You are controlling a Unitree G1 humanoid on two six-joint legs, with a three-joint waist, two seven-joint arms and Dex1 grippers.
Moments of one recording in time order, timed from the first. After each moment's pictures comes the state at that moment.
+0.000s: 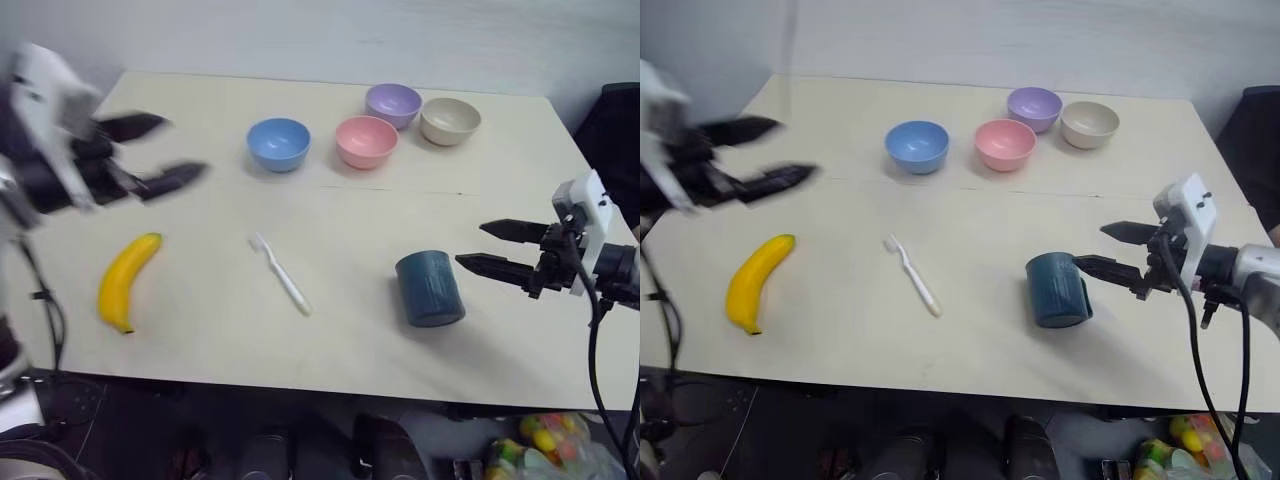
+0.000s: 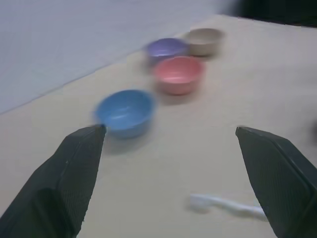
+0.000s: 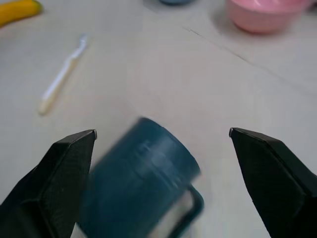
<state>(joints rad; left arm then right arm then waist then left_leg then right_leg) -0.68 0.84 0.30 -0.40 -0.69 1.00 -0.93 -0.27 -0.98 -0.35 -0.27 0.80 0.95 0.73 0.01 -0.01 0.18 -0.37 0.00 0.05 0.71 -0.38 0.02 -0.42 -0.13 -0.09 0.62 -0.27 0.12</state>
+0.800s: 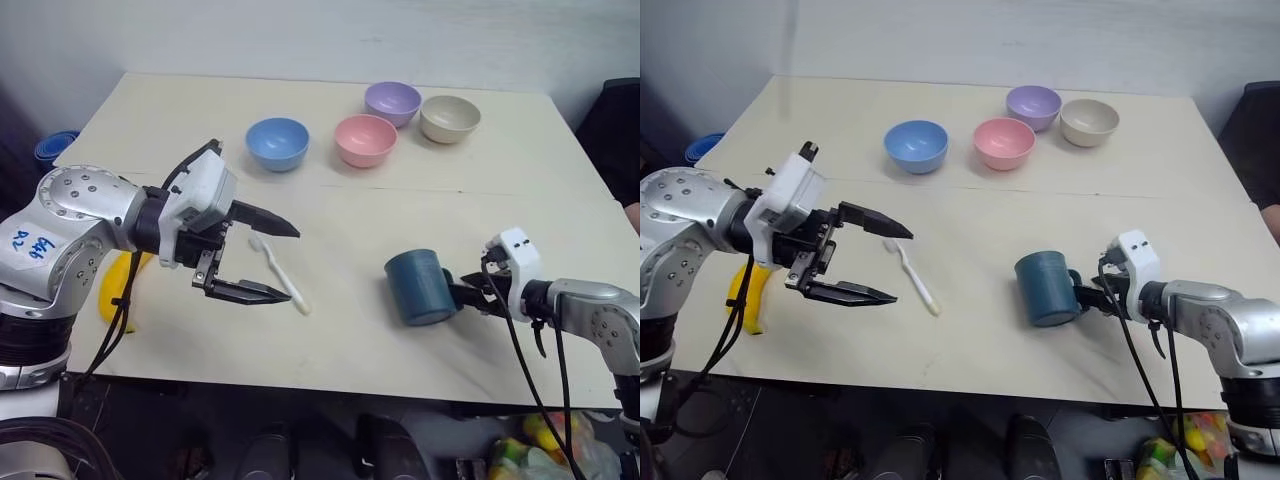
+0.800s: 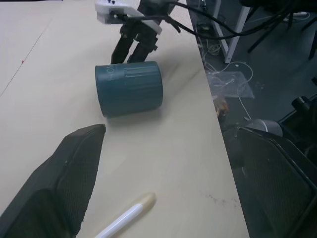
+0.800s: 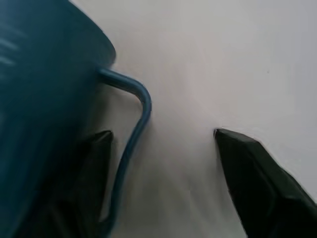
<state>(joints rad) -0.74 0.92 -0.03 -0.32 -0.66 0.72 -1.27 -0.34 -0.86 -0.10 -0.15 0.62 1.07 0.57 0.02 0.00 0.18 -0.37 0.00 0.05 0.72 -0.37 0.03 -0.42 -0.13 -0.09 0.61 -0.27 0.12</state>
